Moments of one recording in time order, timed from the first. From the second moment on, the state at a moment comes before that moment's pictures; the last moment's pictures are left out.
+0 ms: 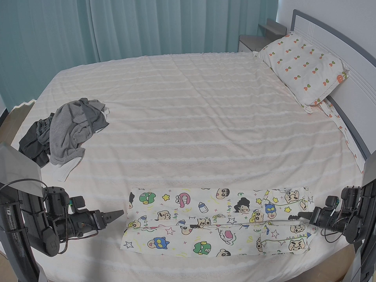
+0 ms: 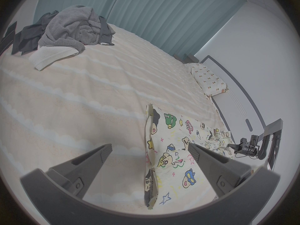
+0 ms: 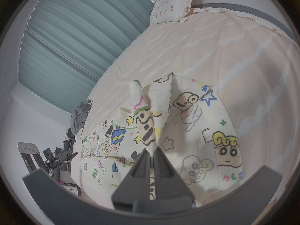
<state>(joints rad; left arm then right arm) -0.02 2.20 -0.10 -1.54 -0.45 -0.35 -0.19 2.25 -0.02 -1.55 0.55 0.36</state>
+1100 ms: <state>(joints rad) -0.19 2.24 -0.25 -1.30 -0.31 -0.39 -0.26 2.22 -0.02 -1.50 0.56 0.32</state>
